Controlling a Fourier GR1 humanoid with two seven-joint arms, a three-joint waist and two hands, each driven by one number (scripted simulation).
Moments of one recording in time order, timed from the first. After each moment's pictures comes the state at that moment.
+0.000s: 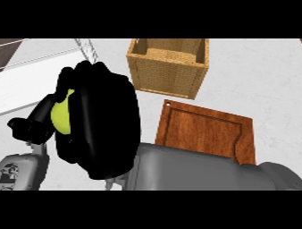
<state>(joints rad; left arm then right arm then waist) -0.22 0.18 0.03 -1.55 -0.07 -0.22 0.03 -1.11 -0.01 0.80 -1.52 0.77 -0.44 1.17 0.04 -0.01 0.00</state>
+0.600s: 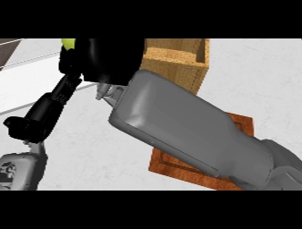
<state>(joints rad) -0.23 0.18 0.05 -1.55 -0.06 -0.23 0.03 -1.33 -0.01 0.57 -1.15 0.79 -0.53 1.13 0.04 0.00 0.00</state>
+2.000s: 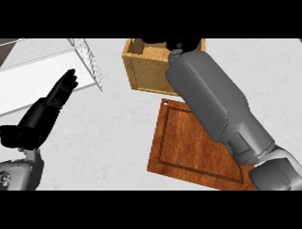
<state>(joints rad) -0.18 0.17 0.06 -1.61 -0.07 -0.23 0.04 -1.24 -0.02 0.20 -0.62 0.76 -0.82 0.64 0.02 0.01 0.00</state>
